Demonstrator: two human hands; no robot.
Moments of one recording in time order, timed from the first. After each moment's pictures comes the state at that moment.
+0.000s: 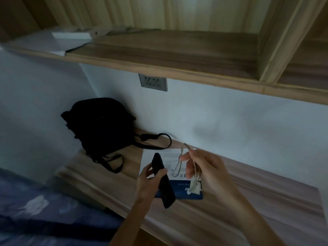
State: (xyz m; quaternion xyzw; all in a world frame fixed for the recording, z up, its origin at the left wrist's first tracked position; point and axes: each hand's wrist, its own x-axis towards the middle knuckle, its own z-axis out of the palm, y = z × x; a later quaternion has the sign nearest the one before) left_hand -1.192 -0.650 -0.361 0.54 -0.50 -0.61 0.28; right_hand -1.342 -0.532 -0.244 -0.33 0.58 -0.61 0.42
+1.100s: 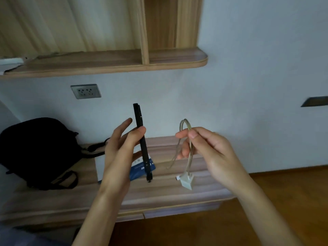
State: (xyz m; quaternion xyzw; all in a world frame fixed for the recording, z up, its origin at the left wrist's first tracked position) left_hand -1.117 -0.488 -0.153 0.21 -0.63 -0.70 0.27; right_hand -1.207 -0.302 -0.145 -0.35 0.64 -0.68 0.14
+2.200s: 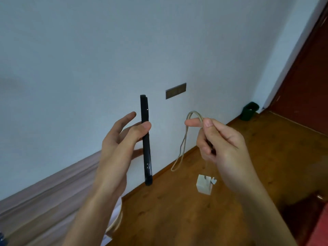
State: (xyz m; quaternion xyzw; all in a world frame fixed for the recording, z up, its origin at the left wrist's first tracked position) left_hand -1.337 -0.032 -0.121 0.03 -0.69 -0.72 0.06; right_hand -1.321 0.166 -0.129 -0.09 0.69 -0.70 -0.11
